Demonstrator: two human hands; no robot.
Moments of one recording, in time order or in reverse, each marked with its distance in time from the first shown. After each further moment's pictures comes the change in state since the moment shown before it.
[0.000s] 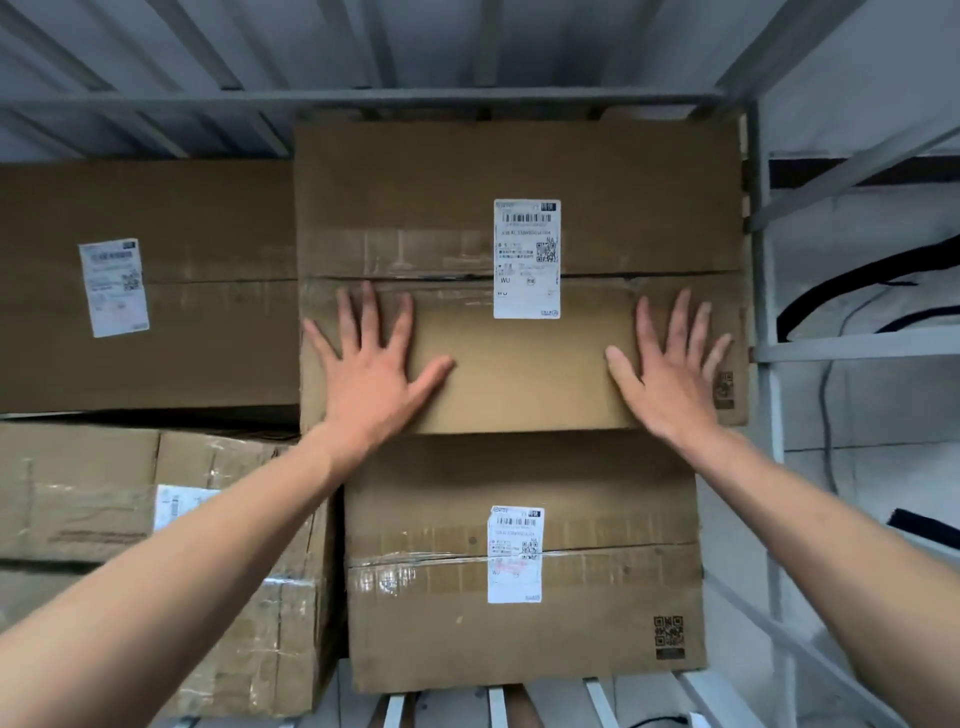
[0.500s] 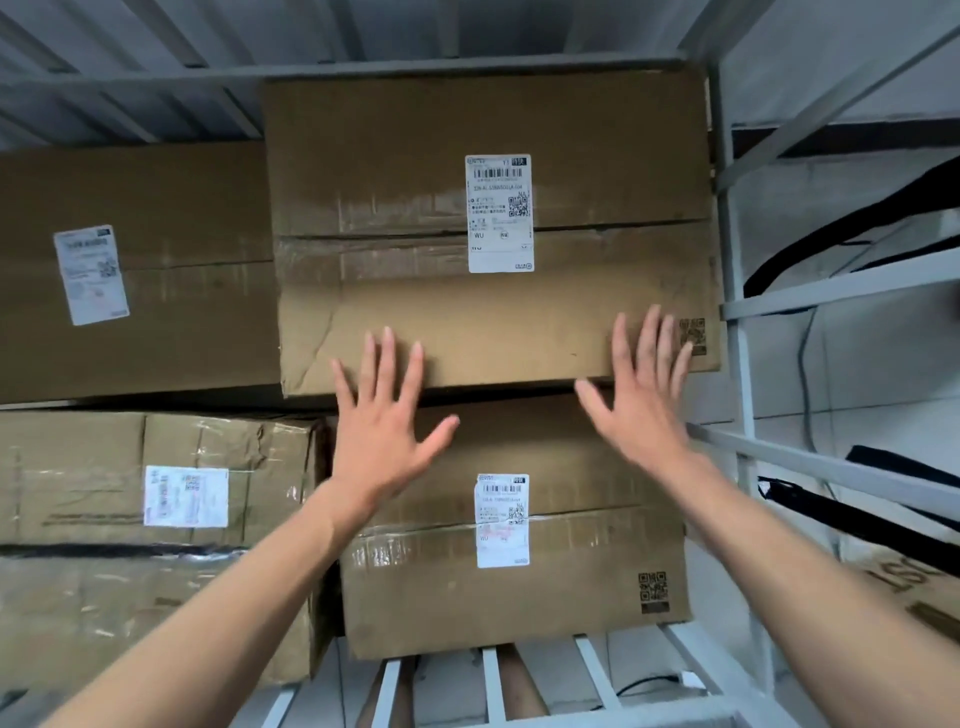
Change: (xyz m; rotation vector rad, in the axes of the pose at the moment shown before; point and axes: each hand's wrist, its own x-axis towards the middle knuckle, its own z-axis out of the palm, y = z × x) left_hand -0.081 0.022 0.042 -0.056 0.159 0.219; right_hand -0.064 0.009 0.033 0.088 0.067 -0.119
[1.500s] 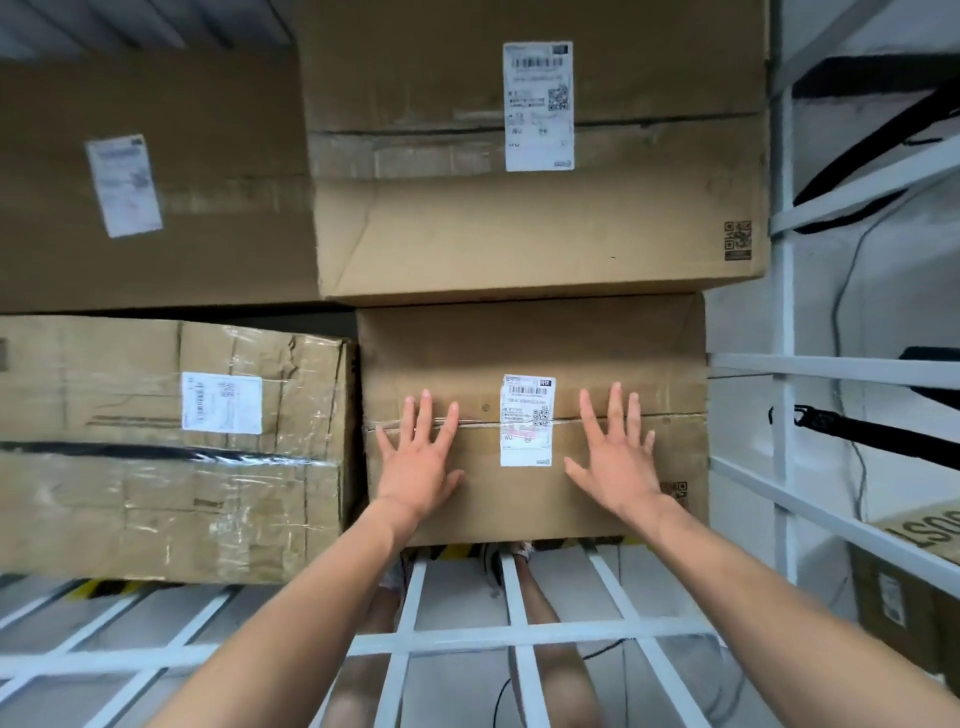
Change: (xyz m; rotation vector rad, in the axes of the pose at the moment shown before) left_hand -0.126 0.016 0.065 -0.010 -0.685 -0.144; right_hand -0.124 -0.034 0.098 -0.088 -0.495 0.090
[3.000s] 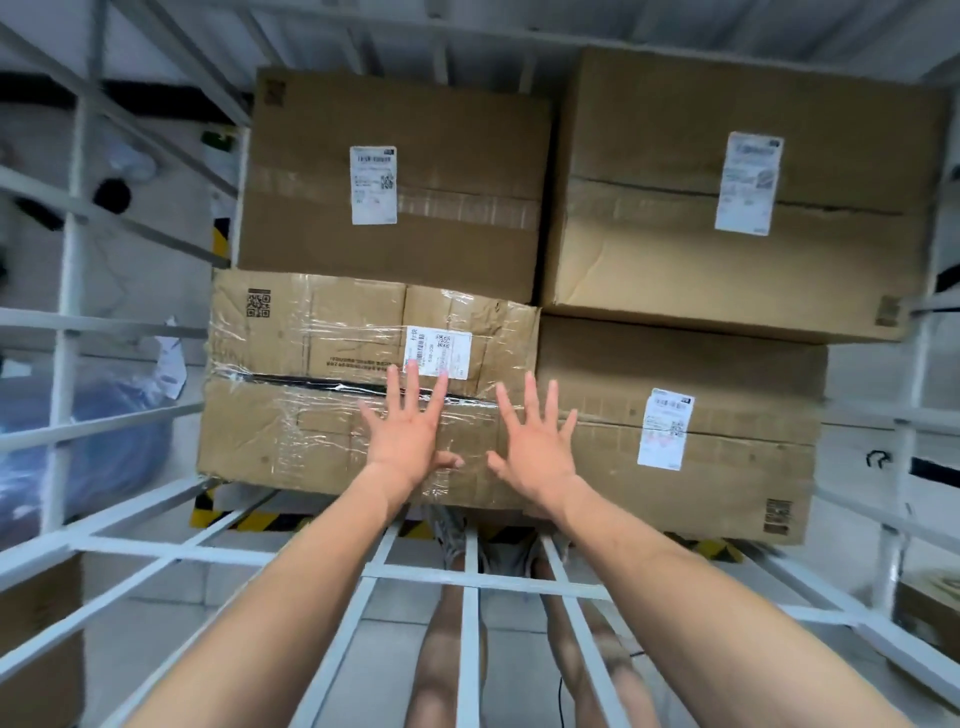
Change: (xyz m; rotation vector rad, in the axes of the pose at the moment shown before) left_hand -0.126 -0.233 -0.072 -0.006 0.059 -0.155; right_hand -0.067 -0.336 -0.020 -0.136 0.011 -0.253
